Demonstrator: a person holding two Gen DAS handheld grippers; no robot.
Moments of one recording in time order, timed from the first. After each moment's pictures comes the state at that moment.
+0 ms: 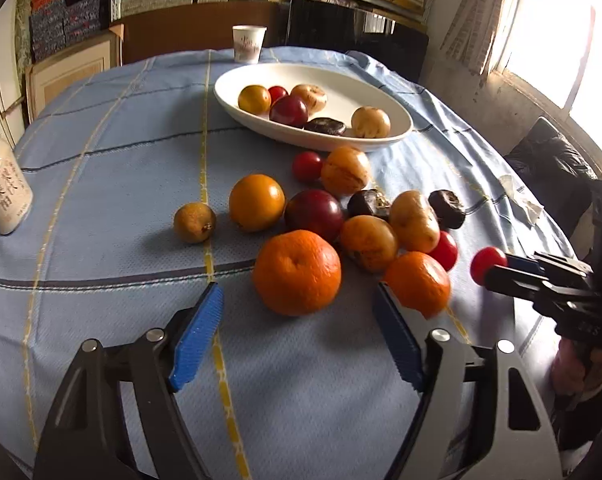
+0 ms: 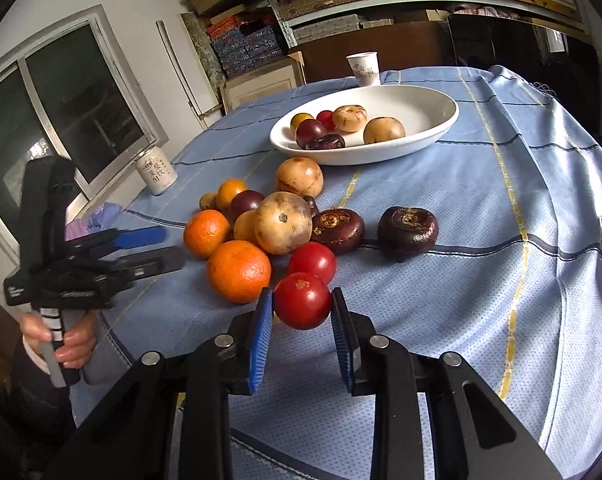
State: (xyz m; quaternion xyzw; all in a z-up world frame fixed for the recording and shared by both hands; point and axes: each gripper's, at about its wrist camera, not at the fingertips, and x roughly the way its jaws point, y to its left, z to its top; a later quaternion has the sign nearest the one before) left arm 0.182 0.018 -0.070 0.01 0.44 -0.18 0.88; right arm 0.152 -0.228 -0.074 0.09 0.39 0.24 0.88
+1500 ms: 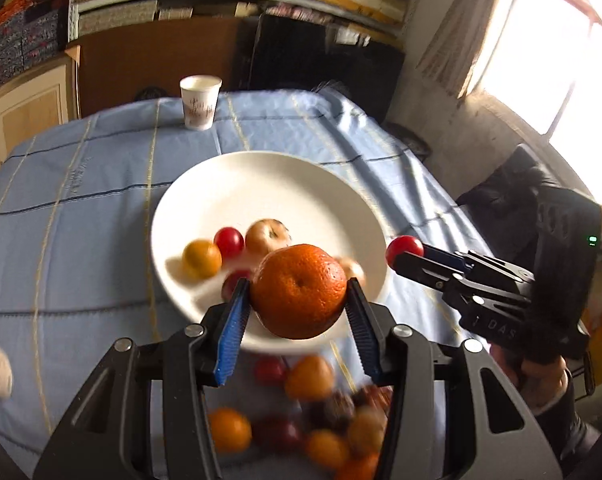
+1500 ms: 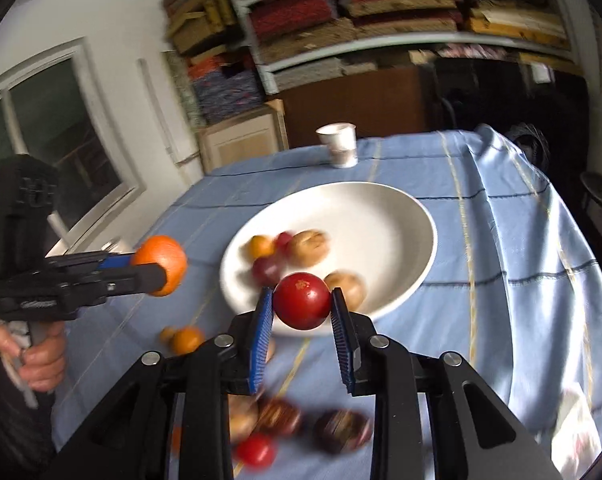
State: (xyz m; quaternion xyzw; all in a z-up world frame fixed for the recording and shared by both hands) left arm 0.338 -0.038 0.011 -0.01 0.44 -0.24 0.87; right arm 0.287 -0.248 -0.013 0.10 0.34 0.19 0.91
